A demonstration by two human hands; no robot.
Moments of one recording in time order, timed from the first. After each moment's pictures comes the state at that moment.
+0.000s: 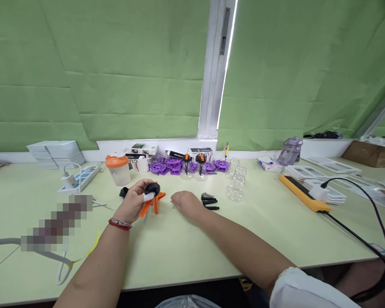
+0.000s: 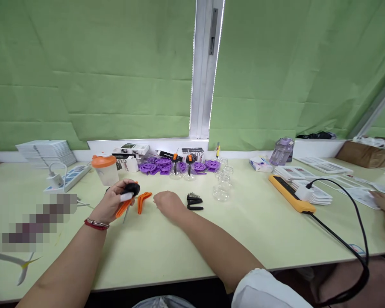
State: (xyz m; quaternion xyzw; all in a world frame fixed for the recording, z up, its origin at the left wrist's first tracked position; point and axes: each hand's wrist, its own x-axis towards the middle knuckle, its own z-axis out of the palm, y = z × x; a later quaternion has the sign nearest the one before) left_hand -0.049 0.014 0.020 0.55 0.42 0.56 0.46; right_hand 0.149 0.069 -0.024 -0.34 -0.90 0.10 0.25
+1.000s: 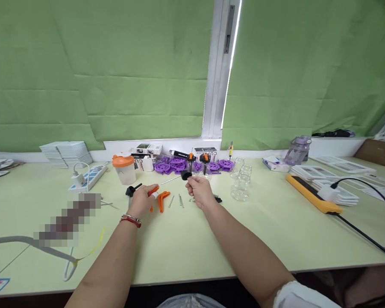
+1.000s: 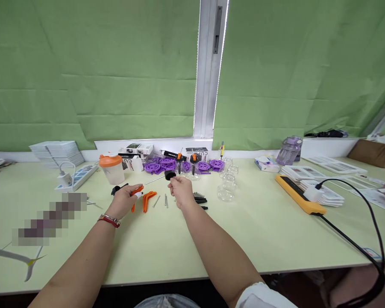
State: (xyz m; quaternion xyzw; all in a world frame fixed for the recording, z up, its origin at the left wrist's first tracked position) left_hand -0.066 0.038 -0.009 0.65 0.68 0.33 0.12; right_hand 0.144 0.069 0.012 -0.40 -0.41 0.59 0.57
